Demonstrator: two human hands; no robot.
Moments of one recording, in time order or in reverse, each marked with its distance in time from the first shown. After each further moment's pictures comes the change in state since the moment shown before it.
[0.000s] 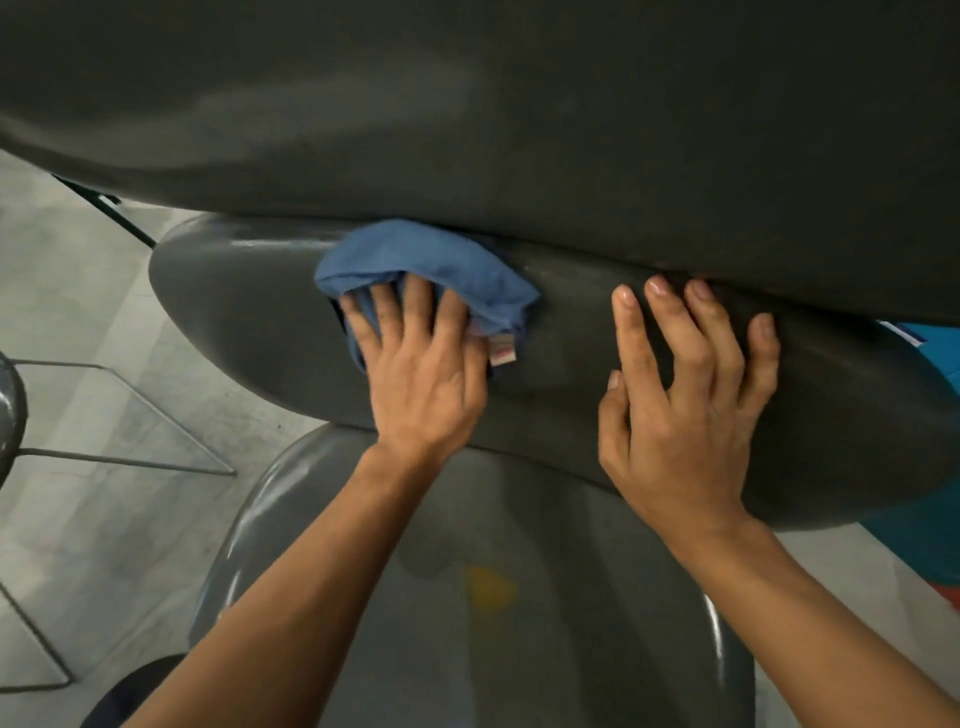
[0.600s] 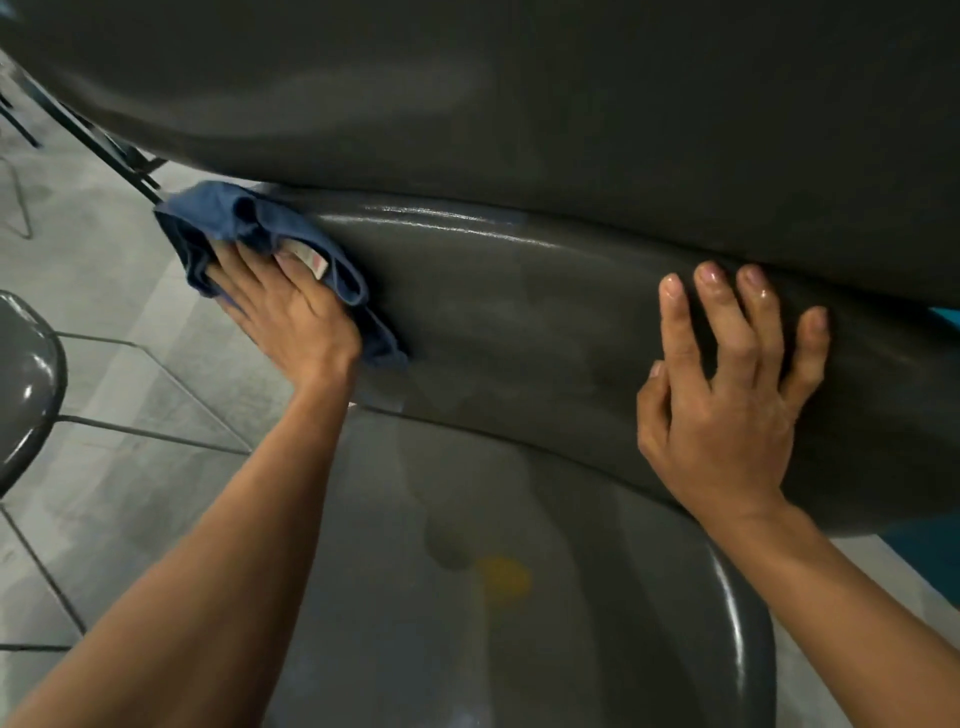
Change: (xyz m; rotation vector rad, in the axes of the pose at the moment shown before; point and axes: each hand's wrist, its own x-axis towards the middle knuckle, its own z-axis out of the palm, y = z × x) left_hand 0.028 -0.107 -0.026 -0.144 0.175 -0.819; right_hand -0.006 0.010 0.014 -0.065 0.056 -0.072
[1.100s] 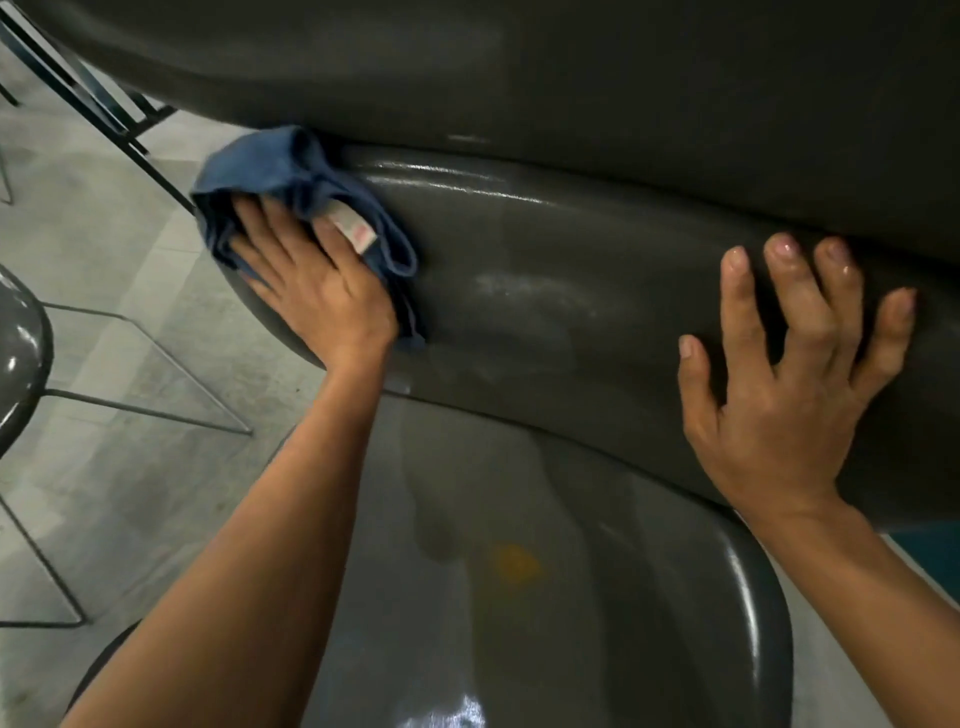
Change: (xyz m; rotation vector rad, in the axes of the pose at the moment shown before) left_hand -0.013 0.000 0.018 -0.111 0.102 0.098; right_hand -0.002 0.003 0.003 -0.016 -0.013 0.001
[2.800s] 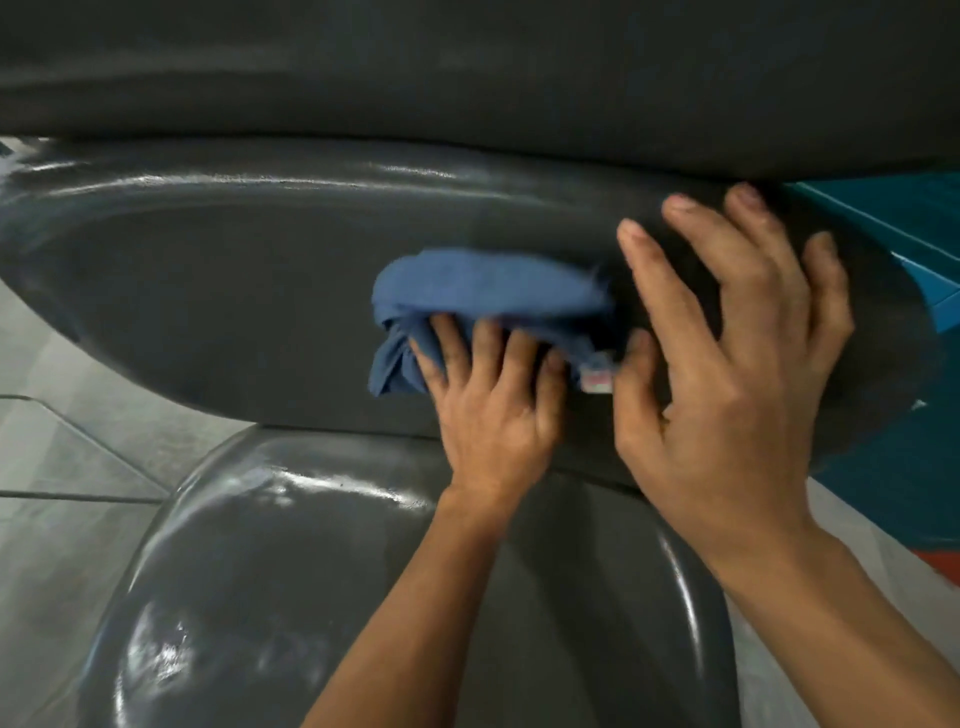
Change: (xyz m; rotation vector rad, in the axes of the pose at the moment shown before) left_hand -0.220 0.069 0.056 -0.069 -0.317 0.654; right_hand -0.012 0.028 -0.053 0.165 -0.035 0.142
